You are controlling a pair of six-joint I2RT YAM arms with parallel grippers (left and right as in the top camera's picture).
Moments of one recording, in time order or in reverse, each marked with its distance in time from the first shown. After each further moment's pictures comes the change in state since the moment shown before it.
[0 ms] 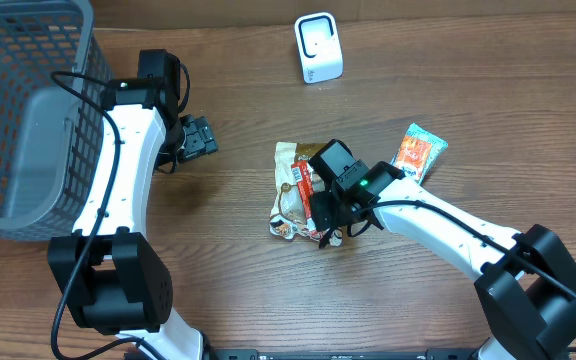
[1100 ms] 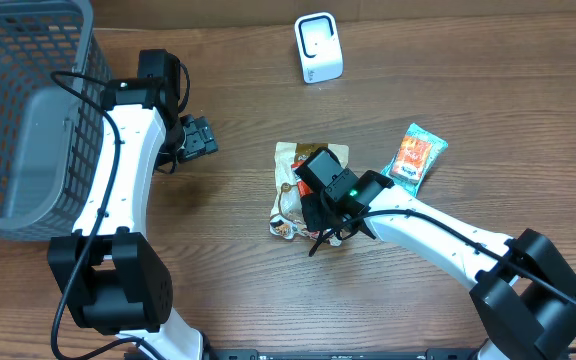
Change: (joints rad) left arm 0.000 0.000 0.000 0.000 0.000 0.000; right arm 0.062 0.000 0.000 0.048 0.079 0.071
